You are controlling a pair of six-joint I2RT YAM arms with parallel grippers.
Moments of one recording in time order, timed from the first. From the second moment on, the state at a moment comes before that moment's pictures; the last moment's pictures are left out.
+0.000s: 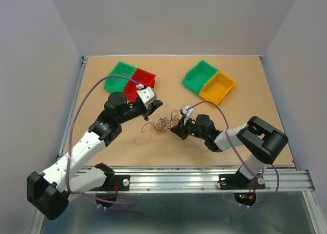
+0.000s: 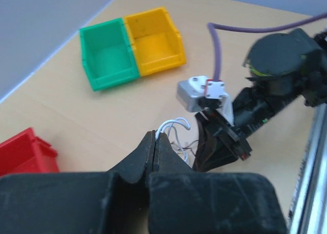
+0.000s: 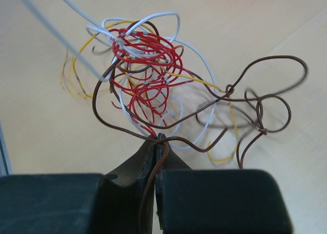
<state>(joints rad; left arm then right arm) -0.59 0.96 0.78 0.03 0.47 0.16 0.76 1.65 0.44 0.90 -0.32 0.20</state>
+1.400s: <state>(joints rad) -0.55 1.18 0.99 -0.06 0.05 0.22 0.76 0.88 0.37 0.39 0.38 0.40</state>
